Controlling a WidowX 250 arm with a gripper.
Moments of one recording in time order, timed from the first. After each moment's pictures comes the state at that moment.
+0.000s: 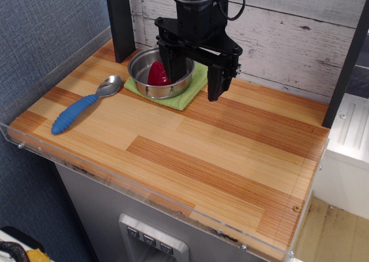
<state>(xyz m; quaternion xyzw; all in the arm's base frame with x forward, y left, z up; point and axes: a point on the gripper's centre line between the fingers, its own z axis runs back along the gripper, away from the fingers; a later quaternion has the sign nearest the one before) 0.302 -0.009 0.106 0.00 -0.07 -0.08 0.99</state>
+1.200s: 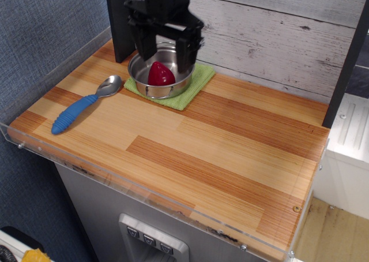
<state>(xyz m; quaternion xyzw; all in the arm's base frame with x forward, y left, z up) 0.332 0.058 0.098 0.01 -0.07 -0.03 1.00</state>
